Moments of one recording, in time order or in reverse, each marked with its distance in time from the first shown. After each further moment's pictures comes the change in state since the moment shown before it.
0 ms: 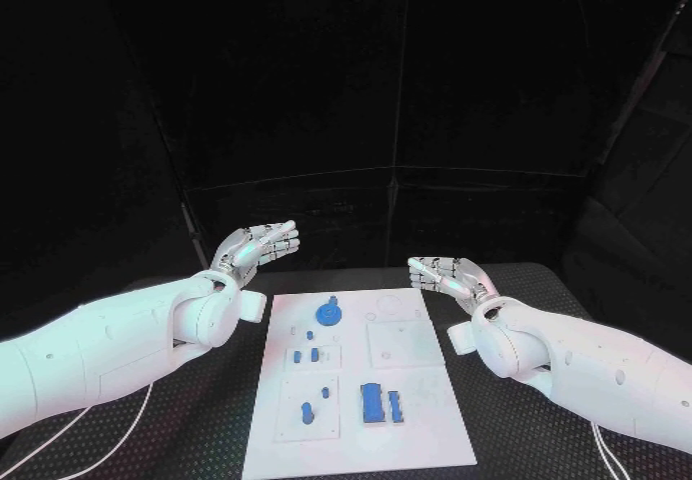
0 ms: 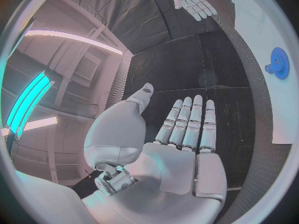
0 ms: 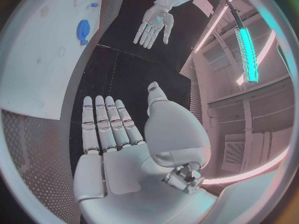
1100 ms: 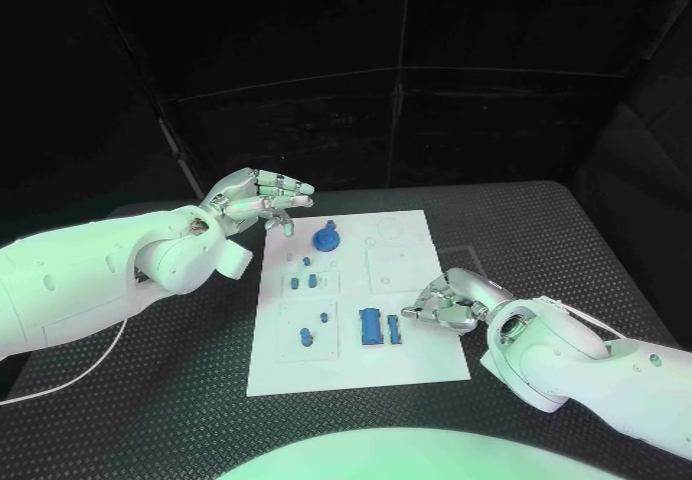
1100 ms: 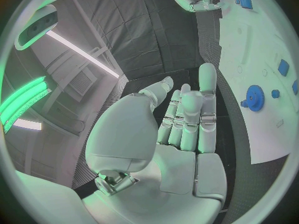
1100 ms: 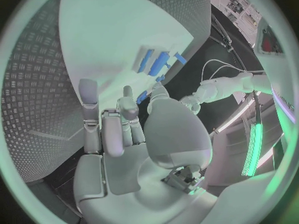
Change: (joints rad) left arm 0.056 -0.157 -0.020 0.211 -0.214 0.185 -0.130; left_hand 0.388 -0.066 0.152 -0.040 0.046 0.256 0.047 0.166 0.060 0.325 0.003 0.237 0.059 0.619 -0.080 0.972 0.557 0.015 0.722 -0.069 0.566 0.451; right arm -0.168 -0.268 0.005 0.548 -1.077 -0.046 -0.757; right_hand 0.128 -0.047 -0.061 0.174 0.073 0.337 -0.040 0.187 0.232 0.582 -0.090 0.982 1.137 0.732 -0.145 1.407 1.211 0.010 0.556 -0.117 0.898 0.639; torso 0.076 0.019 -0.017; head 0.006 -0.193
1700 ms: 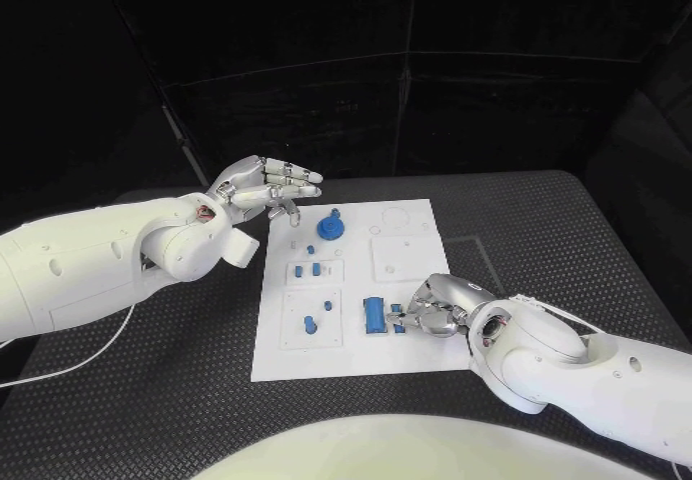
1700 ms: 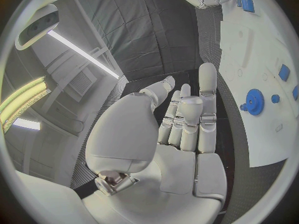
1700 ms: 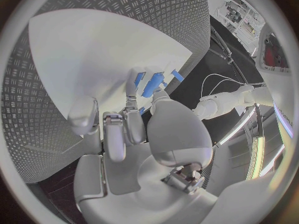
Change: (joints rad) left arm 0.000 -0.005 0.002 0.021 -0.003 0.001 -0.006; left_hand 0.019 -0.006 0.019 -0.017 0.000 -0.013 0.013 -0.033 -0.006 0.007 0.000 -0.023 -0.001 0.061 -0.002 0.044 0.096 0.000 0.029 -0.007 0.022 0.006; right arm -0.002 0.073 -0.021 0.023 -0.101 0.114 -0.138; right_hand -0.089 0.017 0.062 -0.001 0.035 0.114 -0.051 0.068 0.007 0.148 -0.039 0.269 0.137 0.002 -0.027 0.133 0.005 -0.049 0.178 -0.027 0.226 0.355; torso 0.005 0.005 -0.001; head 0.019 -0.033
